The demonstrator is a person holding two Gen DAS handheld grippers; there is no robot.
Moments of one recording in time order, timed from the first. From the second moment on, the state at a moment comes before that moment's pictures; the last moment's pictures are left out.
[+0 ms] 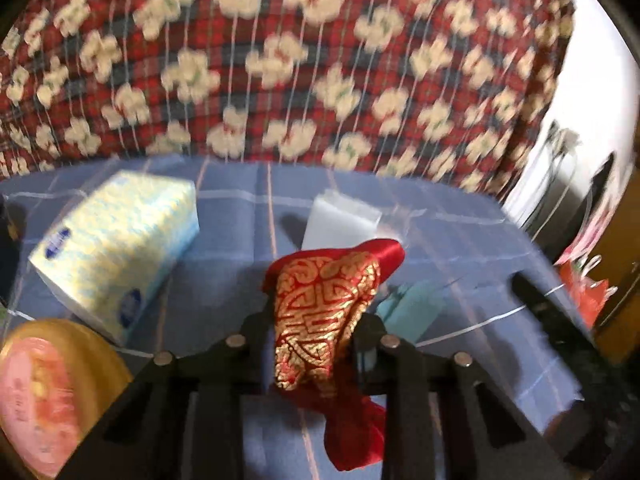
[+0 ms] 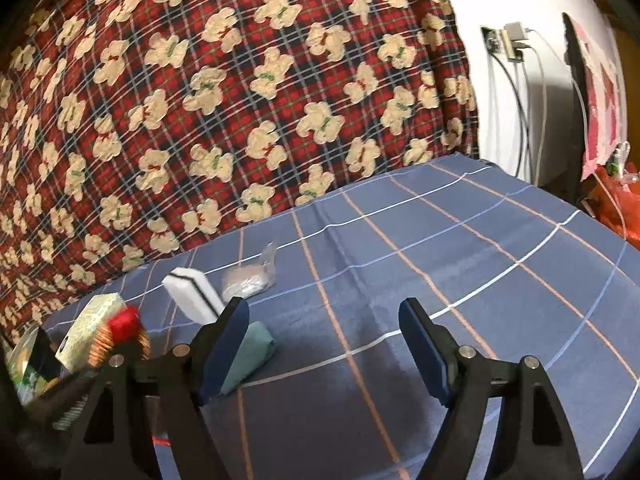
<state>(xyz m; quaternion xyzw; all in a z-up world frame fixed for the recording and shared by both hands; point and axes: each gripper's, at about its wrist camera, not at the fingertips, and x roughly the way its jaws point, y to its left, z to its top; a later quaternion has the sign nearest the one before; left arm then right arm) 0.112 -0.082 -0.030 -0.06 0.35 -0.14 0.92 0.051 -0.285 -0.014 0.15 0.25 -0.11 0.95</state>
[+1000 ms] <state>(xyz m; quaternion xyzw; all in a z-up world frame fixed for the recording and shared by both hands) 0.067 -0.037 0.005 -0.05 0.23 -0.12 0.96 0.097 -0.224 -0.025 0.11 0.31 -0.03 0.94</state>
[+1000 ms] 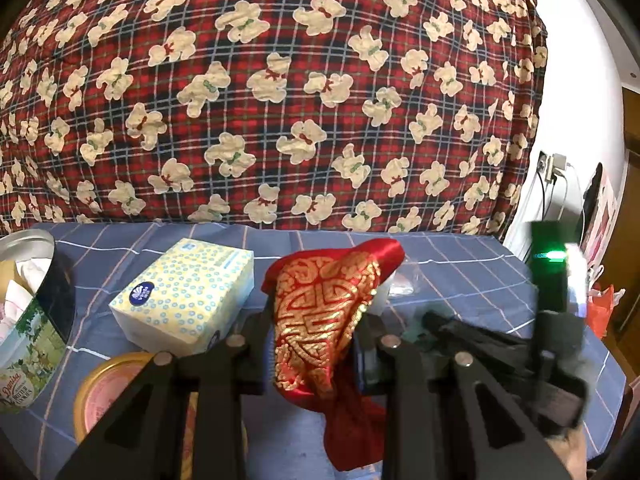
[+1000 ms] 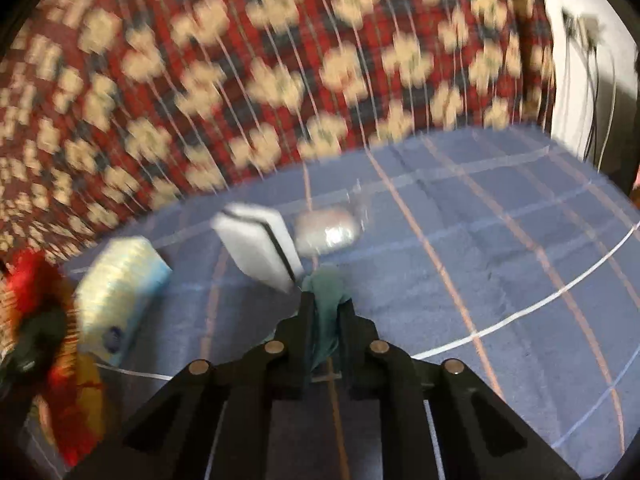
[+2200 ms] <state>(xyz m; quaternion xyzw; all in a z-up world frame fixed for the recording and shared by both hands) -0.003 0.031 -0.002 -0.01 0.17 -0.09 0.98 -0.022 -0.118 0.006 0.02 0.13 -0.01 0.99</state>
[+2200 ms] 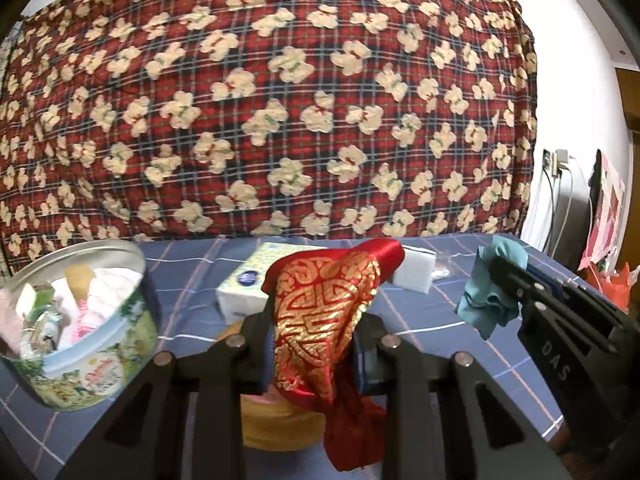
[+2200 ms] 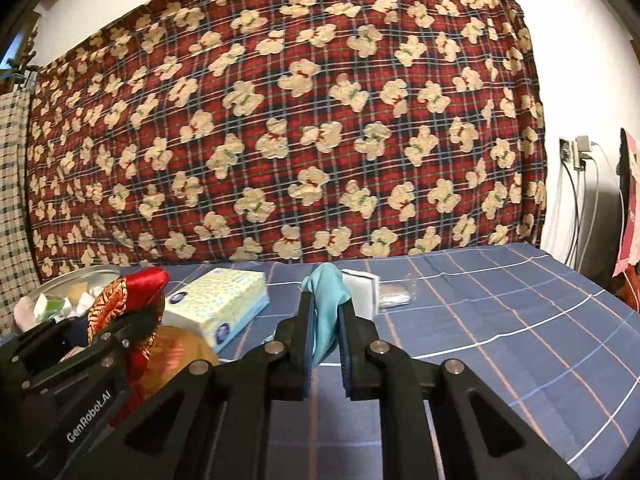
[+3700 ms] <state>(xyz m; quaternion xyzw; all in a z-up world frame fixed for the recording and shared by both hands) -0.002 0.268 -0.004 -0.09 0.16 0.13 0.97 0.019 0.129 0.012 -0.01 0.13 0.20 0.97</state>
